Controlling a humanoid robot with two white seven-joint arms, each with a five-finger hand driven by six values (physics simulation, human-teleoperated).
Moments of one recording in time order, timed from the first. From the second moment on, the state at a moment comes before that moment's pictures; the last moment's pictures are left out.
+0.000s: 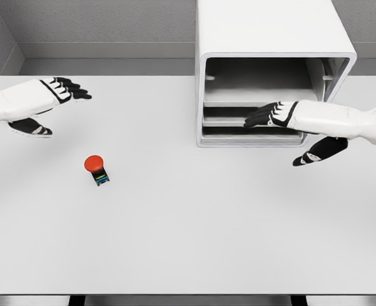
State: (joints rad) left arm -1.09 1.06 -1.38 -1.27 -0.28 -0.61 0.13; right arm -0.88 -1.13 1.04 -1.68 -0.19 -0.61 0.37
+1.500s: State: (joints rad) left arm -1.31 1.03 -1.80 -1.39 -0.02 -0.61 -0.02; right arm -0.89 -0.83 0.94 -1.34 -0.02 -0.61 0.38
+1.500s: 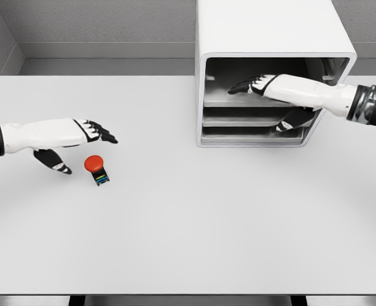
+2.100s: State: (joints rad) left arm -1.29 0.99 -1.81 -1.42 -0.09 -0.61 -0.02; right arm -0.89 -0.80 0.92 -1.28 0.07 -0.61 0.37
